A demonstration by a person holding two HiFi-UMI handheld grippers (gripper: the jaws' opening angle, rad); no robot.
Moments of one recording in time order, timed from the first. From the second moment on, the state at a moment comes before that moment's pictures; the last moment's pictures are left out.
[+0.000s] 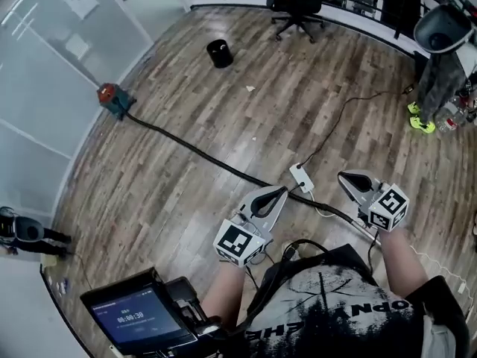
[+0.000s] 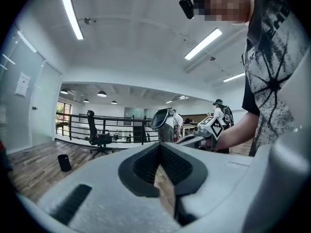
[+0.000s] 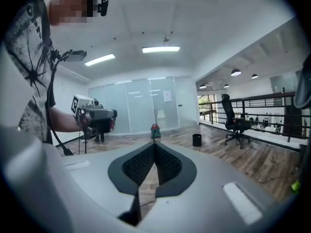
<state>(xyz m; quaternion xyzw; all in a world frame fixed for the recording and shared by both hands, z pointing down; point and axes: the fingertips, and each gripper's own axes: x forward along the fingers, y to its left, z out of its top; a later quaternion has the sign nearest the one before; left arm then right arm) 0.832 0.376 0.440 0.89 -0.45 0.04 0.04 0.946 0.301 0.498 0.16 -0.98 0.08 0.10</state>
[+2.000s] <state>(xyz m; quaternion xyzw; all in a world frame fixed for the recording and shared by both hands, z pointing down) 1.095 0.334 0.369 0.91 -0.41 -0.01 0.05 1.180 0.314 0.388 0.14 -0.99 0.00 0.01</state>
